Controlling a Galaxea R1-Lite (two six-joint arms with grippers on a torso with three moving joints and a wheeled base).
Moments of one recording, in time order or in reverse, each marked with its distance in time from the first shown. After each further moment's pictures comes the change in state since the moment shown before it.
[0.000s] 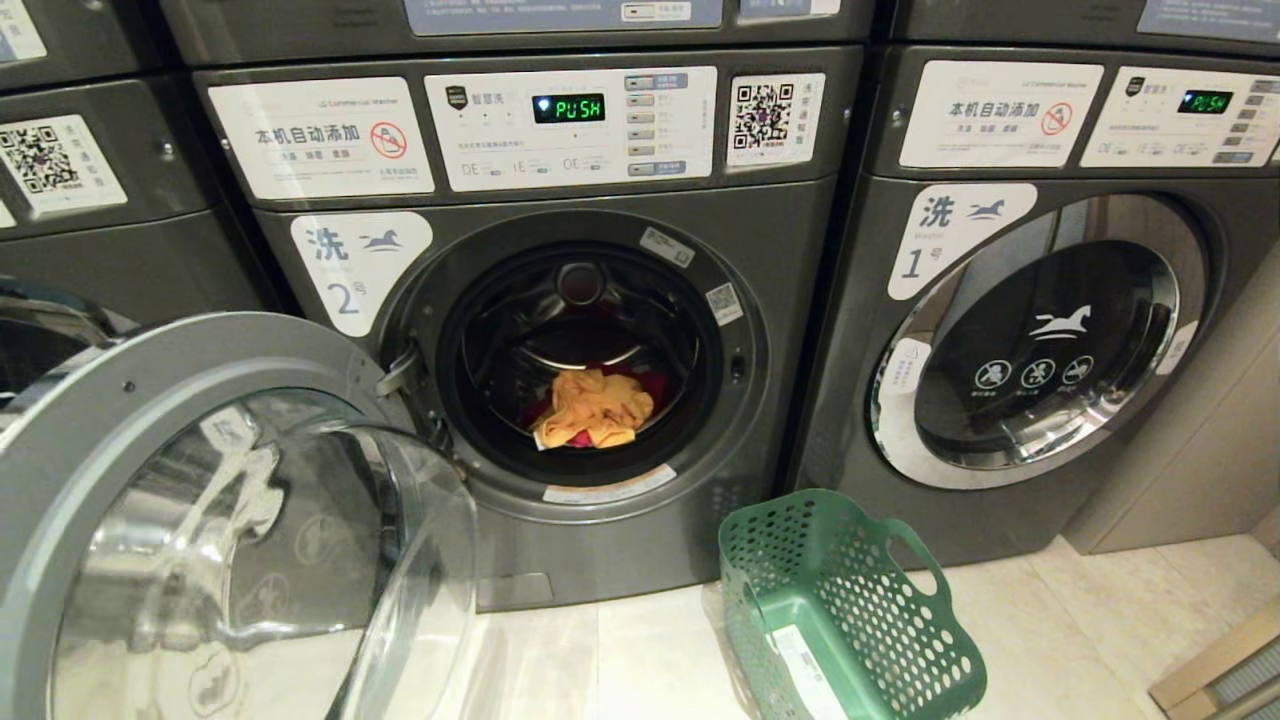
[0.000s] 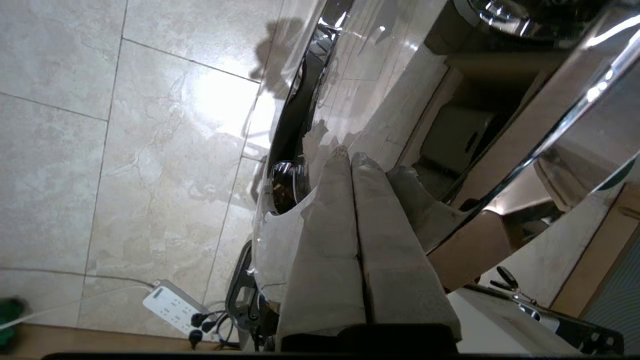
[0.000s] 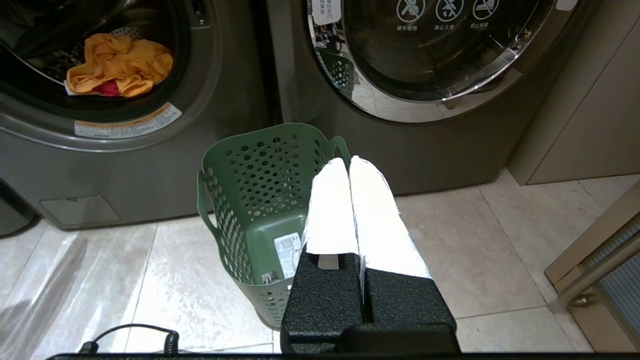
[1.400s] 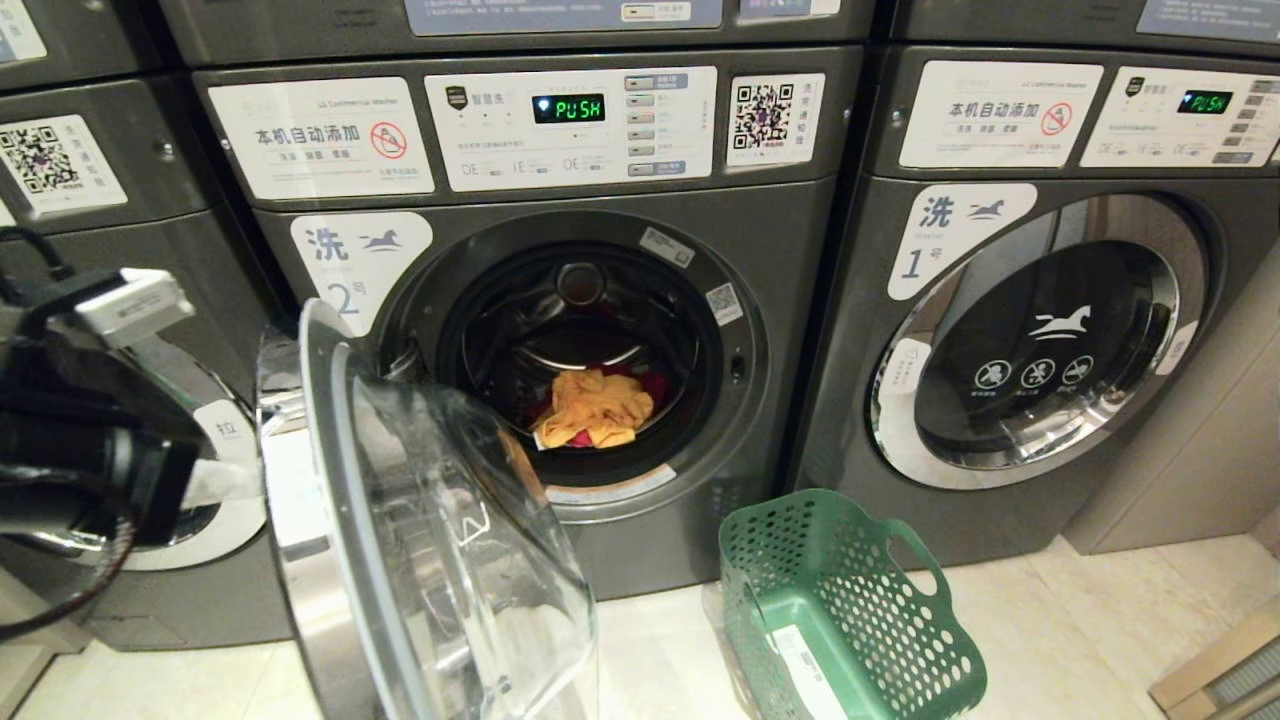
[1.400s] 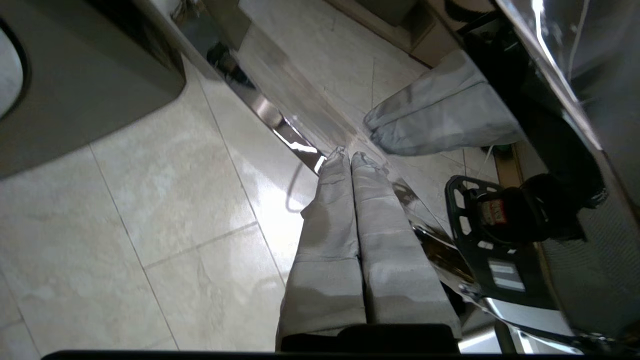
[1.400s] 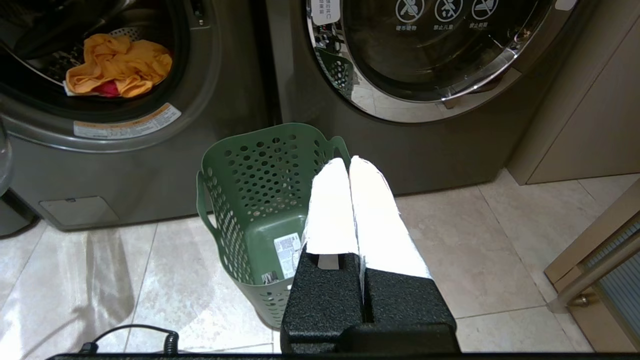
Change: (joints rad) left arm -0.765 -0.077 0.324 -0.628 0.155 -0.013; right arm 0.000 0.000 0.000 0.000 0.000 -0.001
